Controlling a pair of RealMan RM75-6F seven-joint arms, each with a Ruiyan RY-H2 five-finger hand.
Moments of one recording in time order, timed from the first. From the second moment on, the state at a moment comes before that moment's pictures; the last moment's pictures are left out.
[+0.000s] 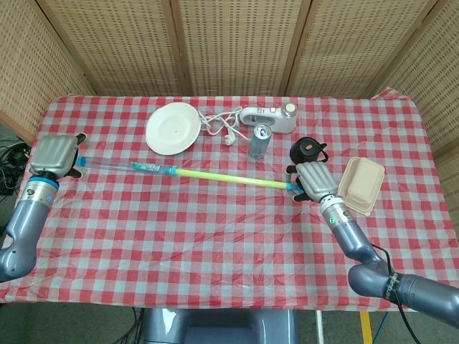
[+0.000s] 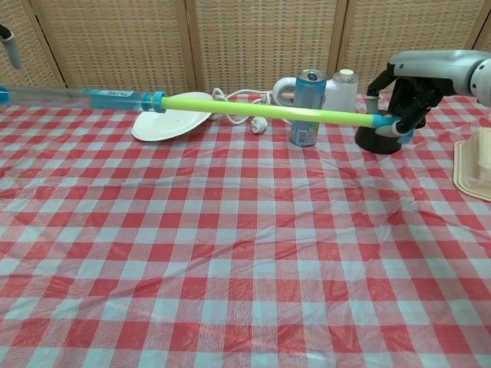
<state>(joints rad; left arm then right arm) -0.75 -1.06 -0.26 -1.58 0.65 0.84 0.56 0.77 -1.32 0.27 -1.55 -0.94 0.85 -0.25</state>
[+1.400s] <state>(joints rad) -0.81 -1.10 -0.14 -1.60 0.66 0.87 0.52 0.80 -1.33 0.23 -1.57 -0.94 0.86 -0.23</state>
